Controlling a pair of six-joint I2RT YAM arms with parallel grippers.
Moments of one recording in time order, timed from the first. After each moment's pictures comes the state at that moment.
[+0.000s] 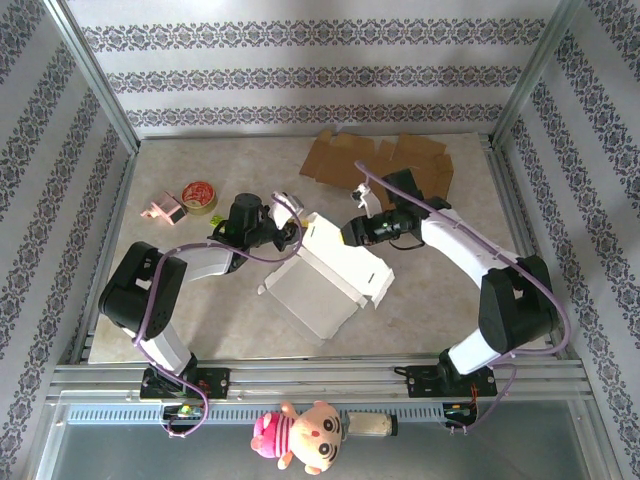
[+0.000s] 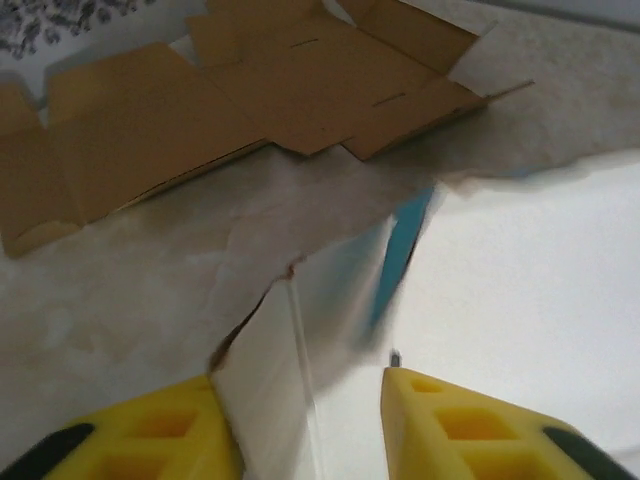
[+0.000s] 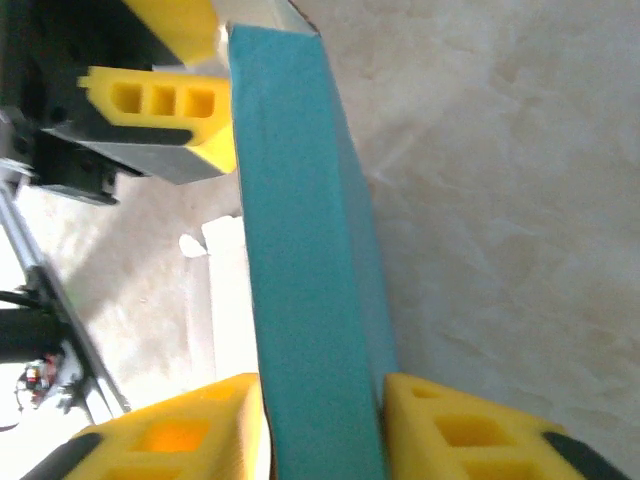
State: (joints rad) left arm -0.40 1.68 0.79 0.45 0.44 0.23; right arm 0.38 1.55 1.10 -0.57 -0.63 0.10
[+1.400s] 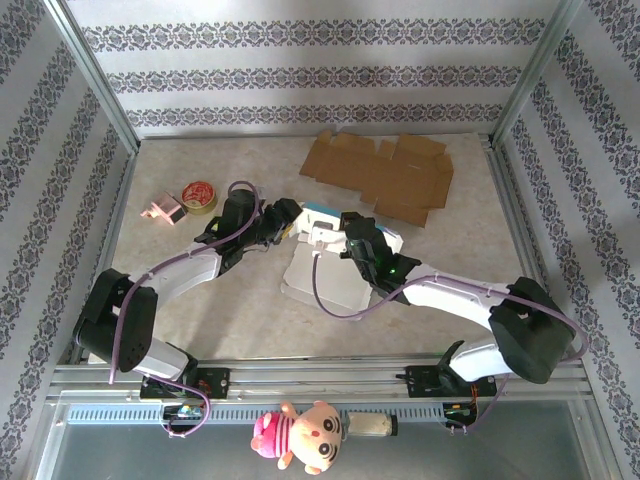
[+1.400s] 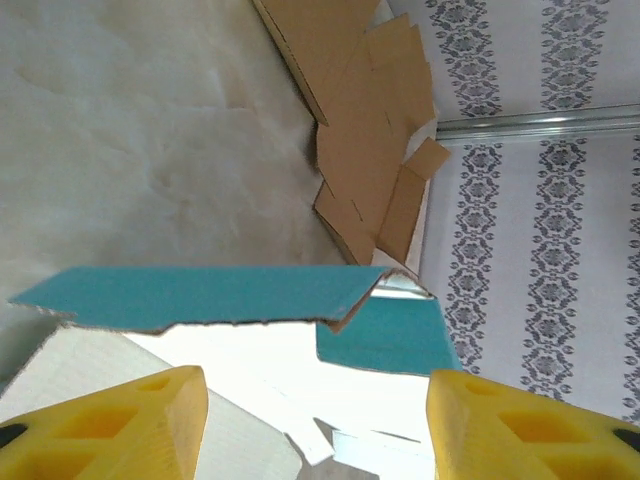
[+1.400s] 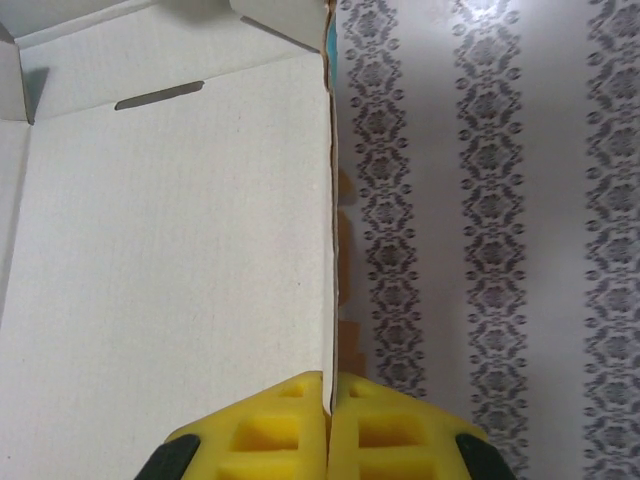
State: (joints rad) left arm -0.43 1.47 0.82 0.18 0.32 -1.24; right arm 0.79 1.39 0.72 0.30 0.48 -1.15
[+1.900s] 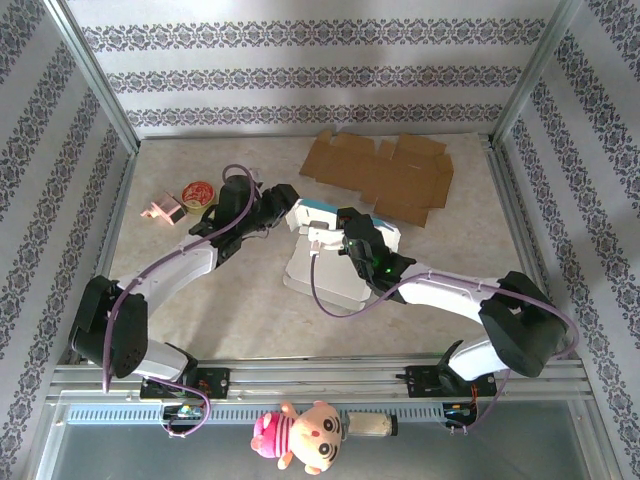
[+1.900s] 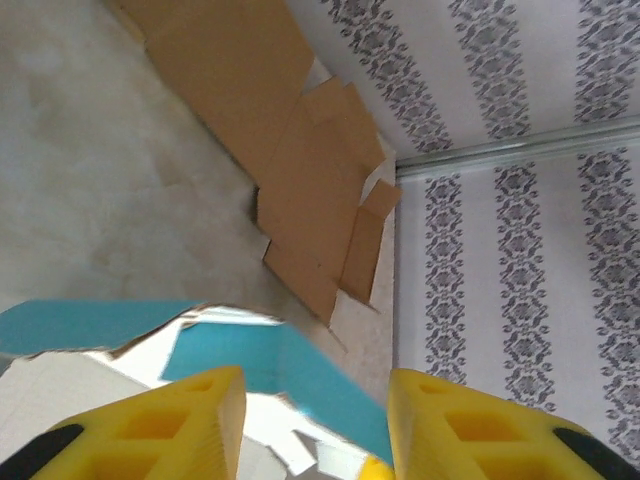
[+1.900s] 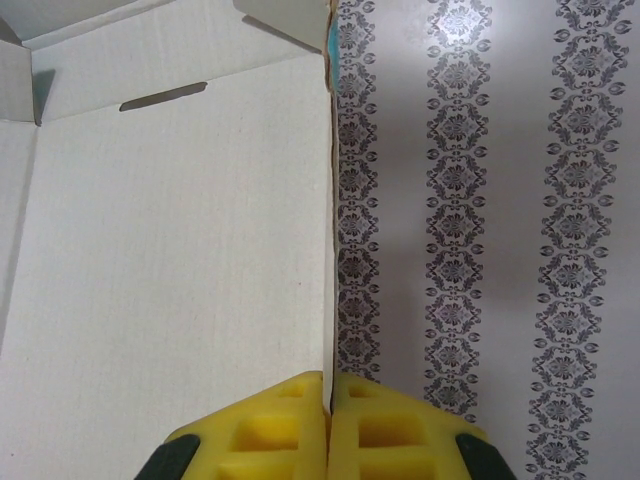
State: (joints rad) left arm -0.43 1.44 0.95 0.08 0.23 -1.13; right arm 0.79 1.44 0.72 0.39 0.49 -1.26
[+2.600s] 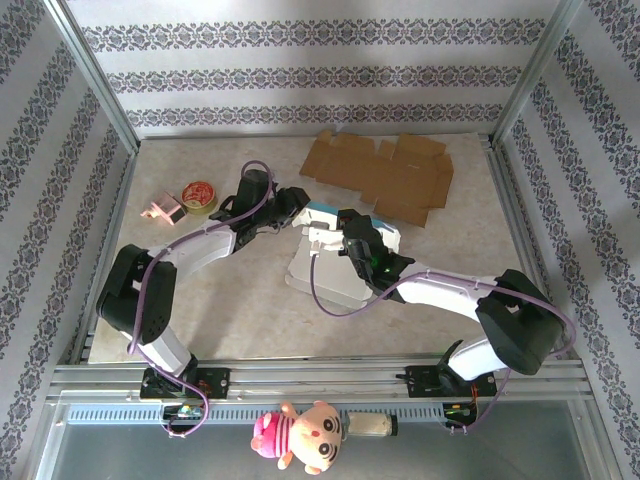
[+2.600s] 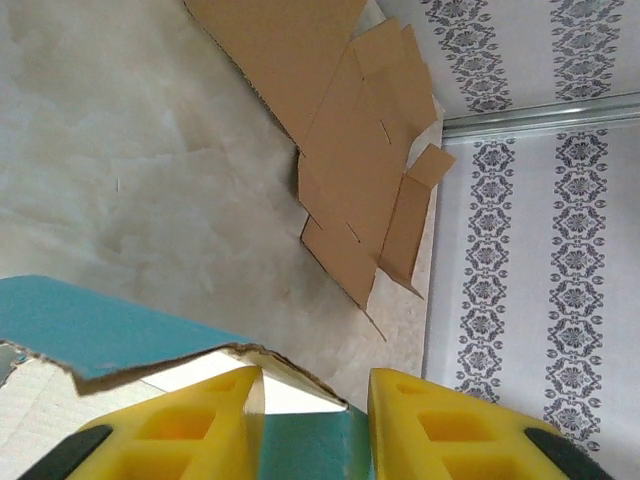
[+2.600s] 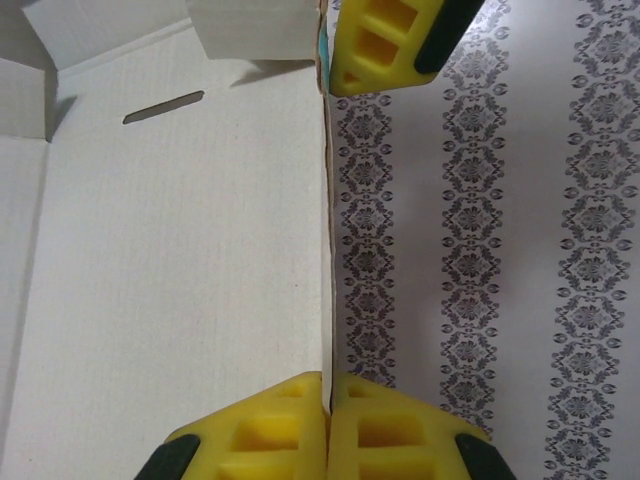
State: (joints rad) left arm -0.43 1.66 1.05 0.09 0.32 -1.13; right arm 0.79 1.45 0.72 0.37 0.49 -1.22
